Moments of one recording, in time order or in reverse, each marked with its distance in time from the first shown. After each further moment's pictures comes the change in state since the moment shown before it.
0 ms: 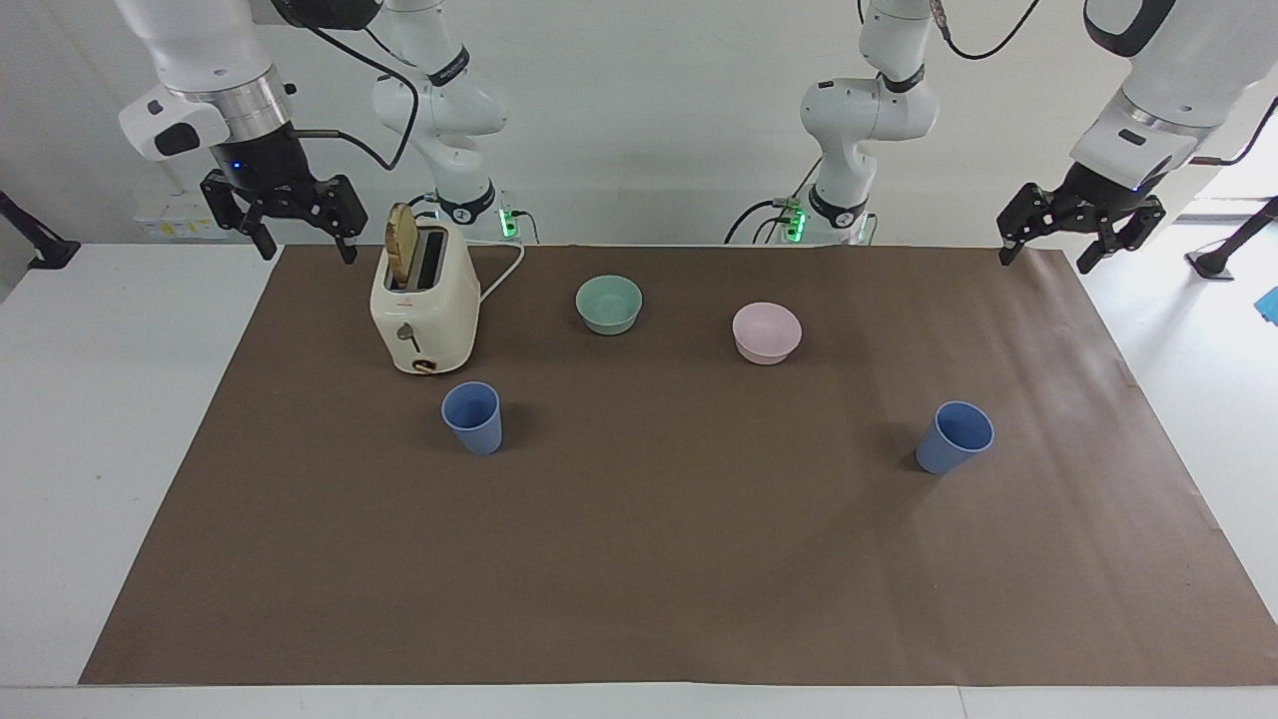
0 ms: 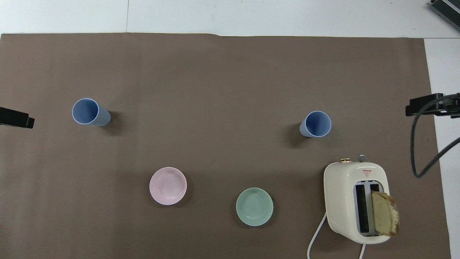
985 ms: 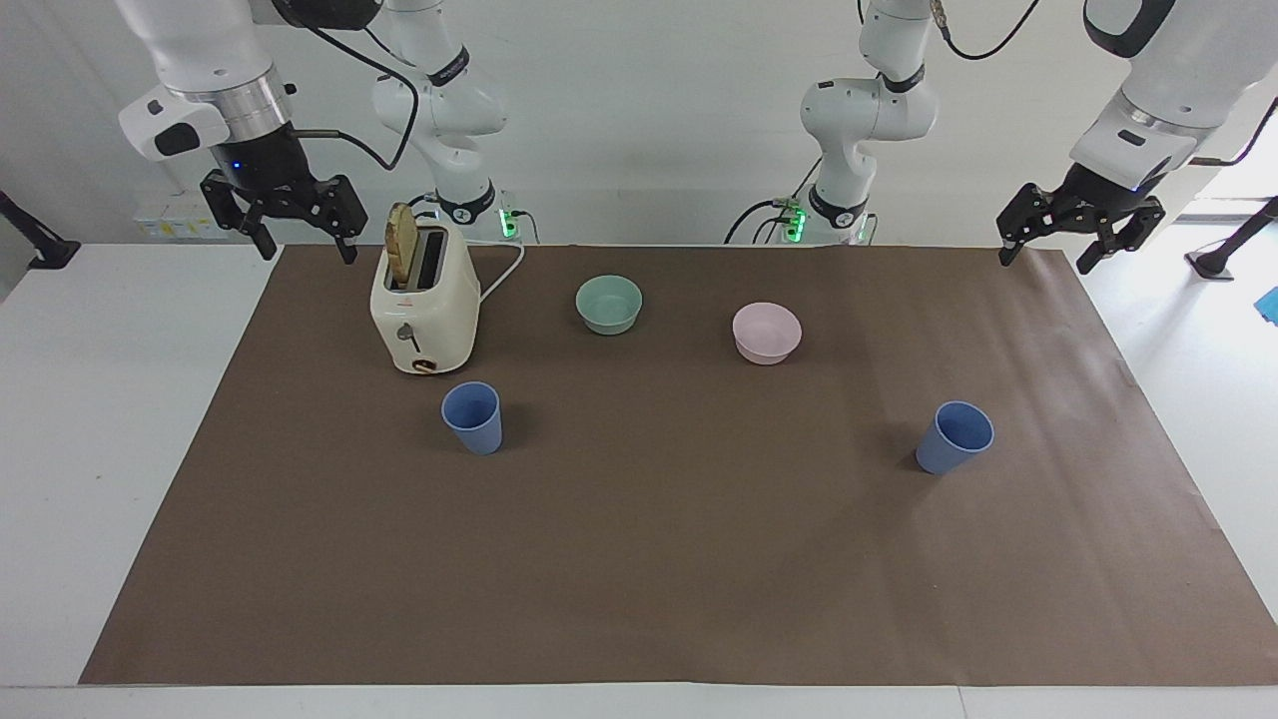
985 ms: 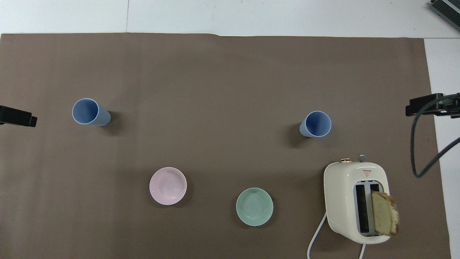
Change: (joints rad) left arm 0.000 0.000 0.003 -0.035 0.000 0.045 0.011; right arm 0.000 0.000 0.000 0.000 0.000 0.000 0.000
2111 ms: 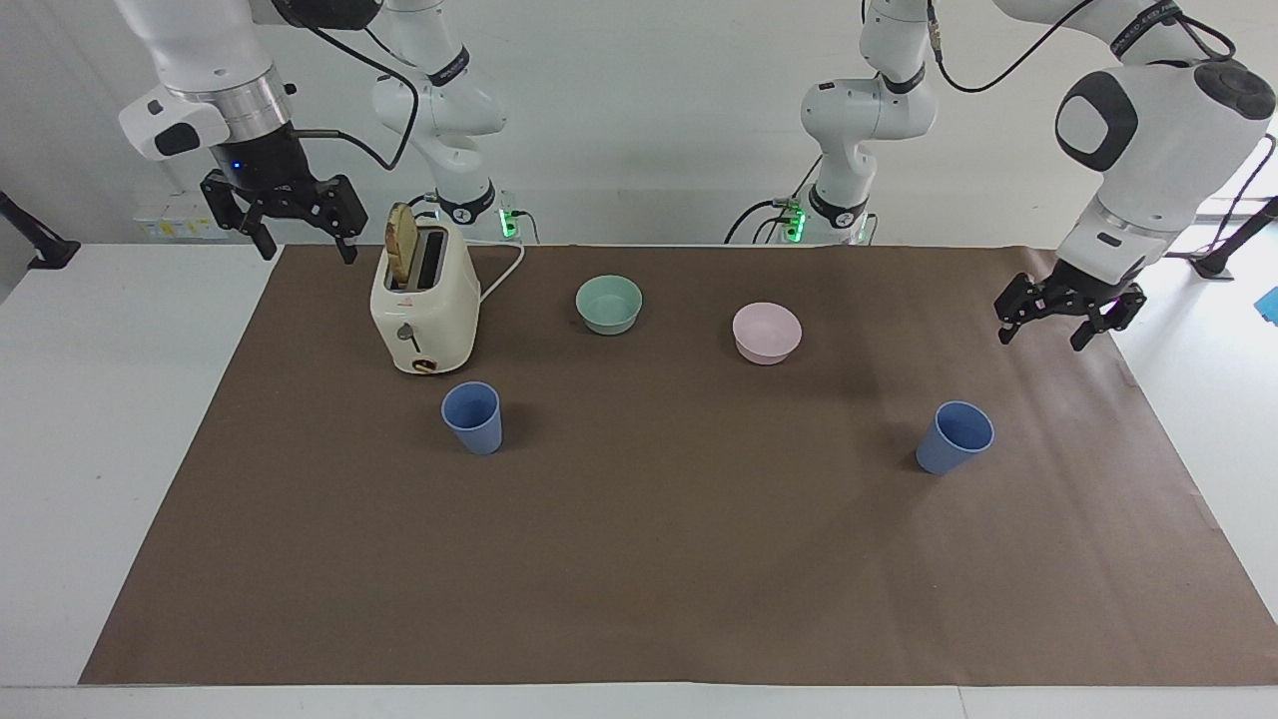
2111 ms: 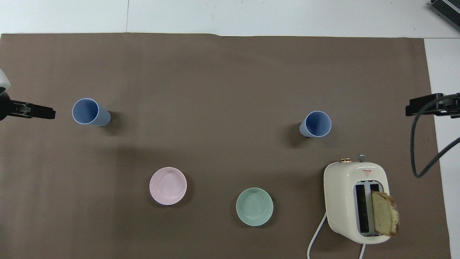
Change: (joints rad) left arm 0.052 0.063 0.001 -0.235 -0.005 0.378 0.050; right arm 0.000 0.000 0.000 0.000 0.000 0.000 0.000
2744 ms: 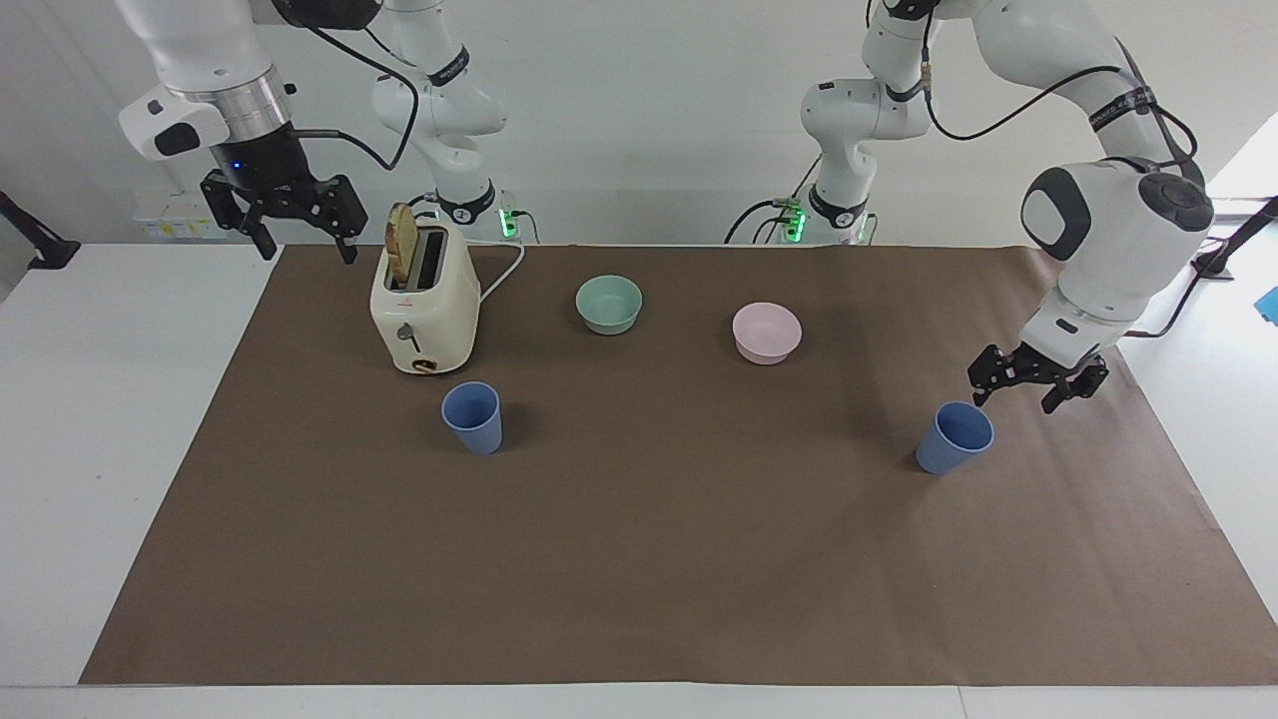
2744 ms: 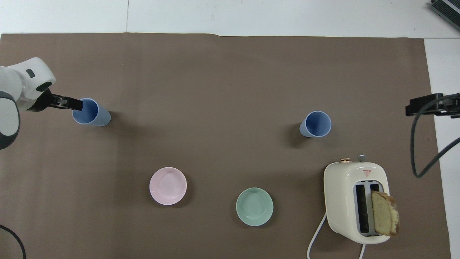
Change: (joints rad) left arm -0.005 0.177 -0.018 -0.006 -0.012 0.166 0.000; right arm 0.000 0.000 0.000 0.000 0.000 0.000 0.000
